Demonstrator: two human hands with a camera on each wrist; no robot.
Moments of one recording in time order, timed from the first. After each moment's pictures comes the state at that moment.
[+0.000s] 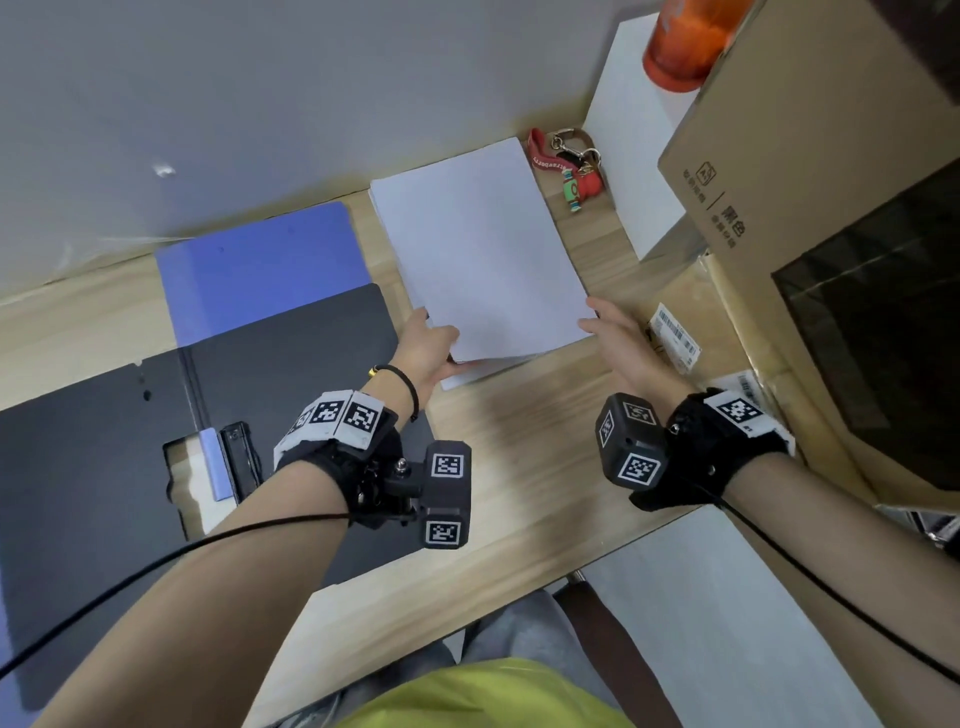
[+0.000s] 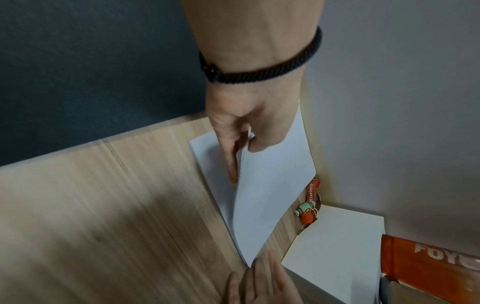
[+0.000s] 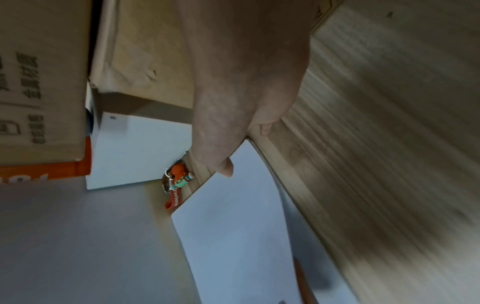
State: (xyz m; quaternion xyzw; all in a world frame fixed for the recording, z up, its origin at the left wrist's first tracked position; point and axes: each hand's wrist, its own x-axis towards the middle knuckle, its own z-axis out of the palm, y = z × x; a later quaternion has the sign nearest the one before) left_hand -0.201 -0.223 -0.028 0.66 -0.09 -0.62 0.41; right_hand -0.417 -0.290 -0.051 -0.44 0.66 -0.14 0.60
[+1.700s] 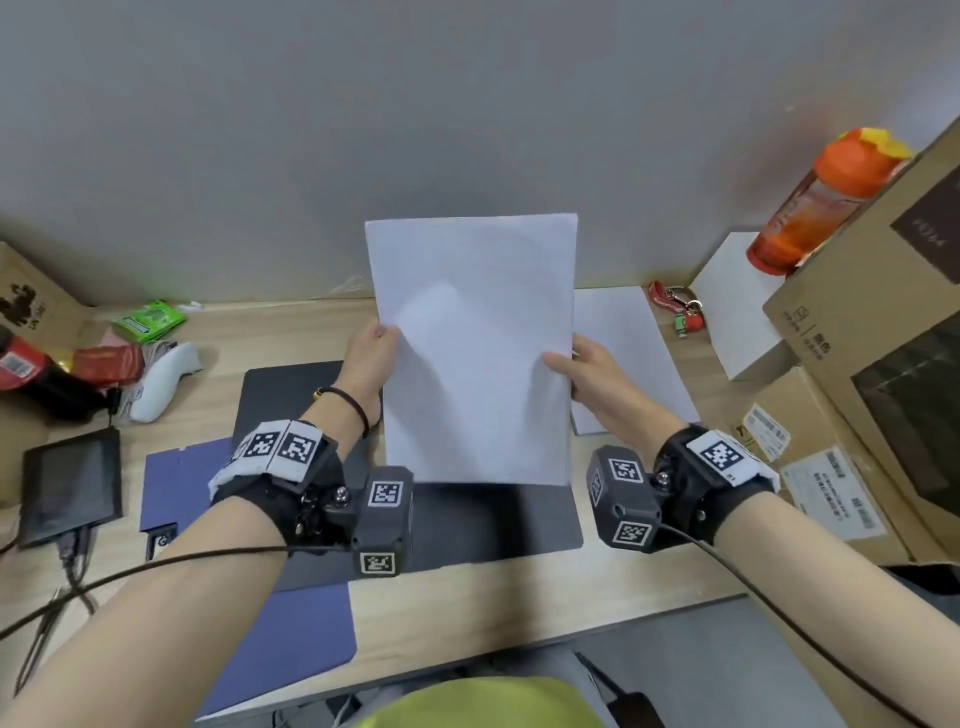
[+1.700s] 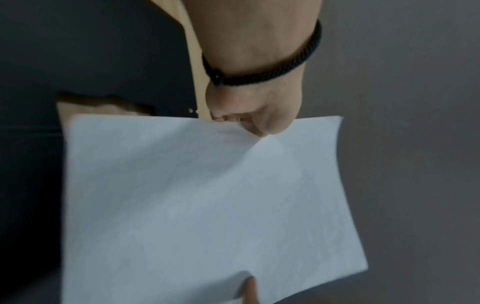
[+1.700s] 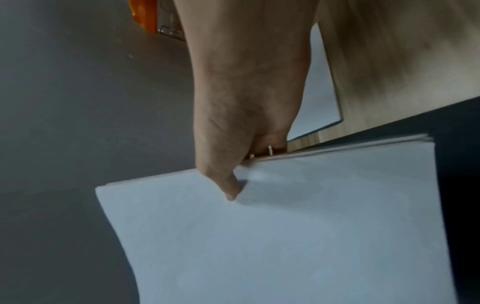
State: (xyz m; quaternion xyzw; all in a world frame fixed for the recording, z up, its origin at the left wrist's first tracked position) left_hand 0.011 -0.055 0.062 0.71 -0.19 -0.41 0.54; right_hand -0.225 -0.157 0.093 -0.61 0.44 -0.16 0.64
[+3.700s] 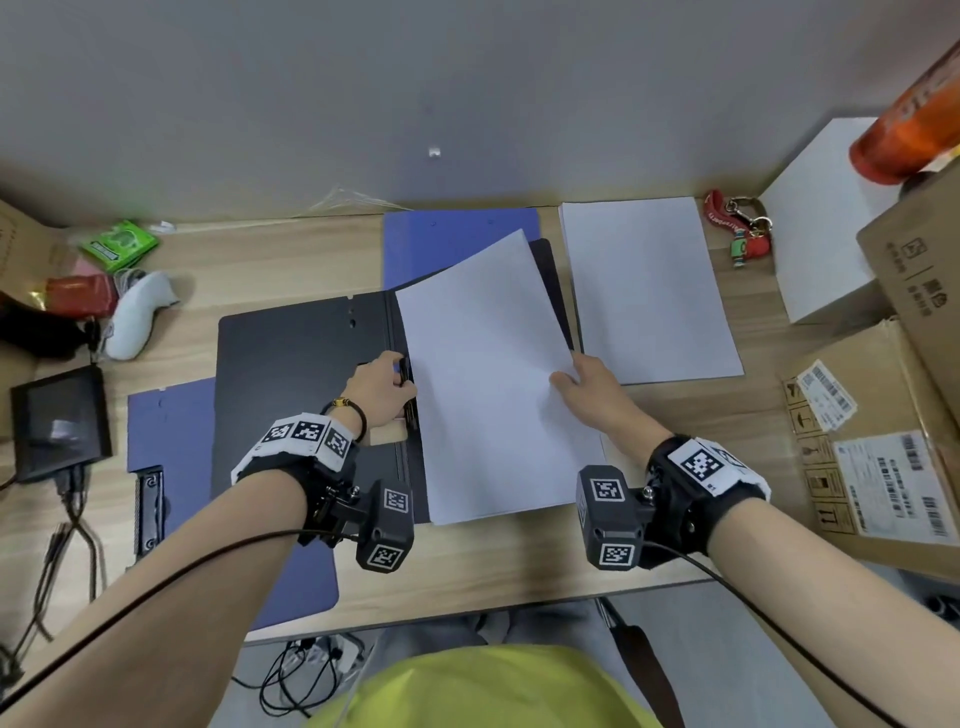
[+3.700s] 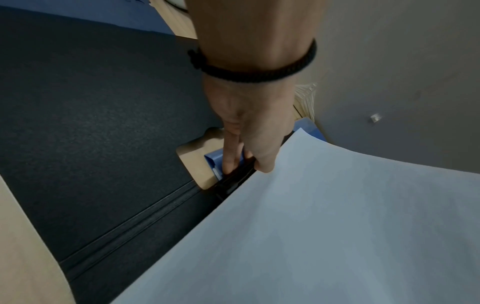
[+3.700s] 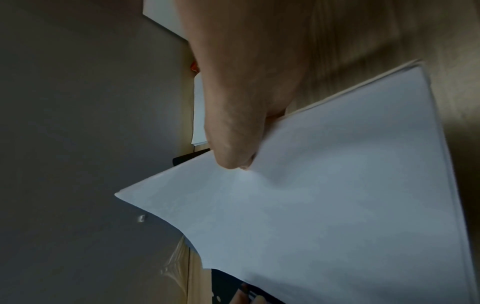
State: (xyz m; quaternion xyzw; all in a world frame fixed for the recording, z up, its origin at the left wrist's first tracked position) left_hand -0.014 -0.038 -0.038 0.85 -0.33 -0.39 0.12; right_hand -0.249 -0.164 0.008 -0.68 0.51 0.02 0.53
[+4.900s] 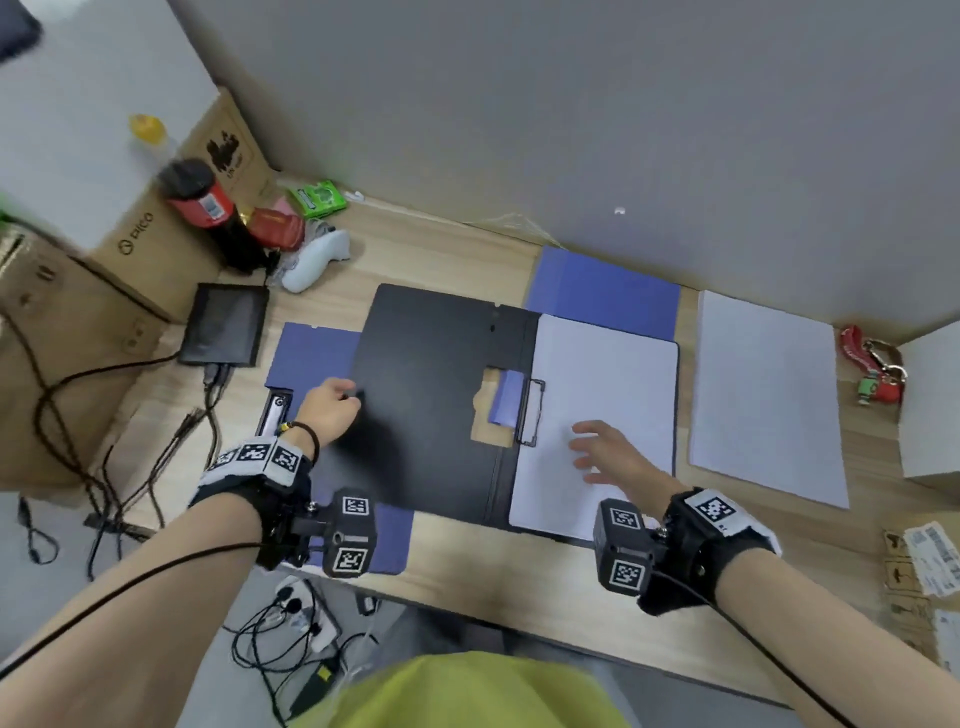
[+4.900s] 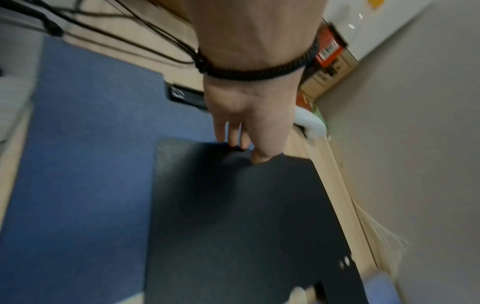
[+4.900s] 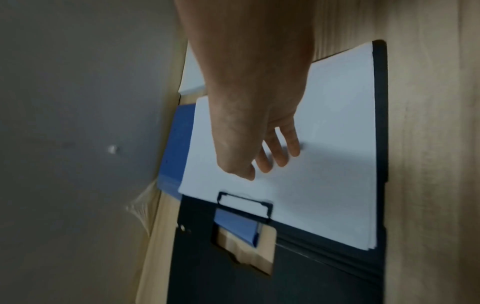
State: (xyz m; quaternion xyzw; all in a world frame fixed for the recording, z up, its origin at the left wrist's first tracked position) left_hand 0.079 0.144 -0.041 0.89 -0.03 -0.34 0.31; right_hand -0.175 -0.109 -0.016 -0.61 0.48 0.15 0.61
